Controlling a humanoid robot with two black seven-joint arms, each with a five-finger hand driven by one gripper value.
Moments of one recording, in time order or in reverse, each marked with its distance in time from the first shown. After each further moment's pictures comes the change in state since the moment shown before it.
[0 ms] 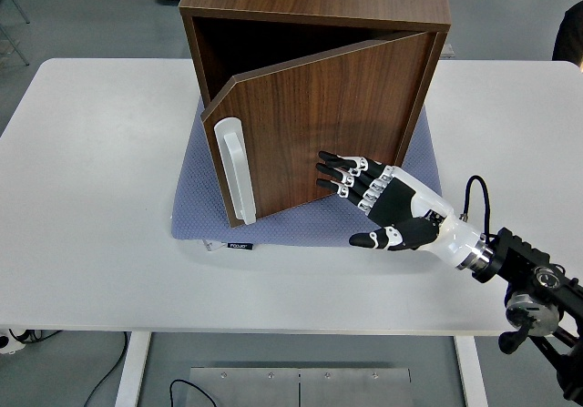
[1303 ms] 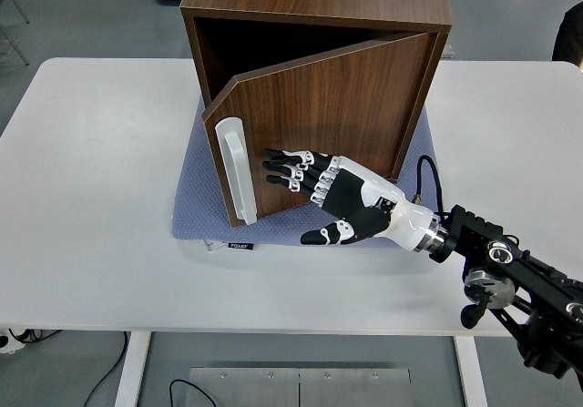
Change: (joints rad) left arm 0.000 0.000 0.000 0.000 0.000 0.000 0.000; right arm 0.159 0.098 -0.097 -0.093 -0.032 0.000 -0.002
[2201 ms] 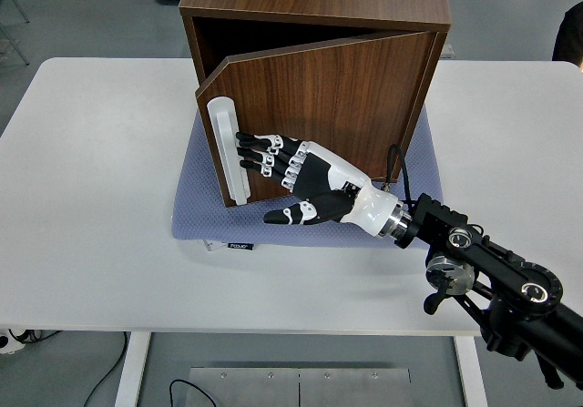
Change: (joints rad) left arm 0.001 0.000 0.000 0.000 0.000 0.000 0.000; right arm 0.091 0.122 -0.046 -0.119 0.025 -0.079 -0.004
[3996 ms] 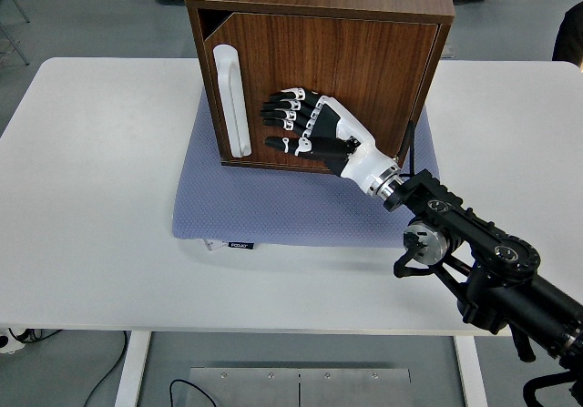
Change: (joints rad) left arm 0.000 0.000 0.000 0.000 0.000 0.000 0.000; right arm 0.112 0.079 0.009 -0.157 0.150 -0.312 -0.041
